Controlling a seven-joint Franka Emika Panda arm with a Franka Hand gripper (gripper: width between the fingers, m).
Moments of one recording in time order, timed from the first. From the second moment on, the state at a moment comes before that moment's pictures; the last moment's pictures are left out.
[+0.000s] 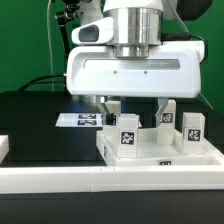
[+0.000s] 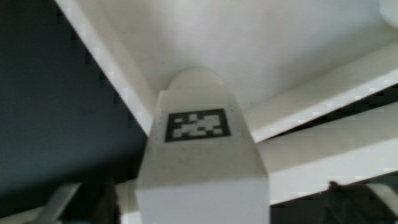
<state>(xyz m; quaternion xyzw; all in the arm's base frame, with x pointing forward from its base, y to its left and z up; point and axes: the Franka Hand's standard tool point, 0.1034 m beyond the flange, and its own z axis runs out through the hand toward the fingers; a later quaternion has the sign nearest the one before) 0.612 0.010 0.081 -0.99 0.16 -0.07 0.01</state>
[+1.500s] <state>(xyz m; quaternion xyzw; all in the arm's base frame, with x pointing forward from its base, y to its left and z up) 0.610 0.000 0.080 -0.80 0.59 -0.05 0.05</state>
